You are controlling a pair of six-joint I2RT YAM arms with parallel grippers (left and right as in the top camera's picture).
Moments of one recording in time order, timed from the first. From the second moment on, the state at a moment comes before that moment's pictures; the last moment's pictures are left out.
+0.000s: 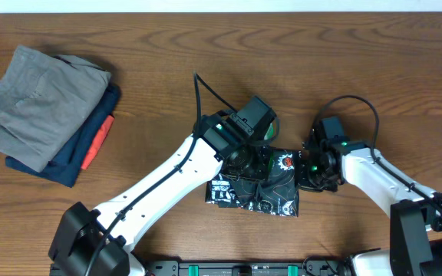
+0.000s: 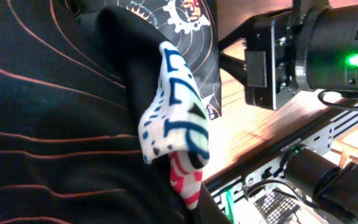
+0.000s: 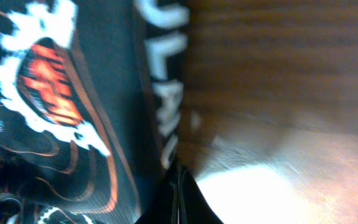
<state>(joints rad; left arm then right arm) -0.79 1.64 1.35 -1.00 0.36 -0.56 0.21 1.58 0.73 -0.68 -0.28 0.36</state>
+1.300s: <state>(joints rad) -0.45 1.58 1.41 -1.03 0.27 -0.46 0.24 1.57 1.12 -0.89 -0.46 0.00</state>
